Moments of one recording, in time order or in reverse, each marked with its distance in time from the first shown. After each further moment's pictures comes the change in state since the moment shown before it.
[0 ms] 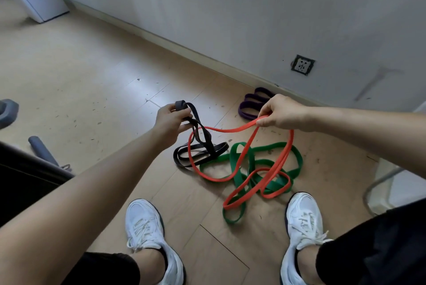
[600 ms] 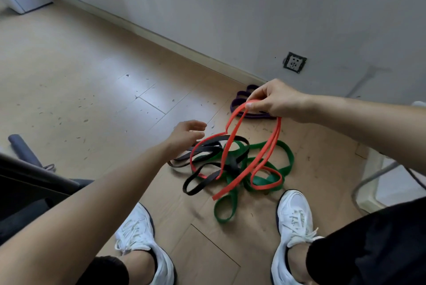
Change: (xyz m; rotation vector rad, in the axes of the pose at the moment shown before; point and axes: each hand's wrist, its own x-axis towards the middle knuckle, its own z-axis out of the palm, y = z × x) left_hand -0.005 -0.050 0.030 0.551 -0.265 0.036; right_hand -0.003 -0.009 -0.022 0.230 0.021 -0.059
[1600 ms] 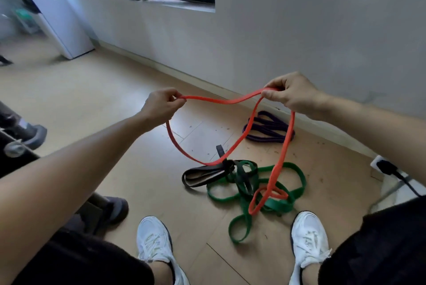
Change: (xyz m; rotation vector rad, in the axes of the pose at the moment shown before) left_hand -0.057 0.139 -0.121 0.368 0.350 0.273; right_hand -0.029 -0.039 -0.053 0.084 0.279 -0.233
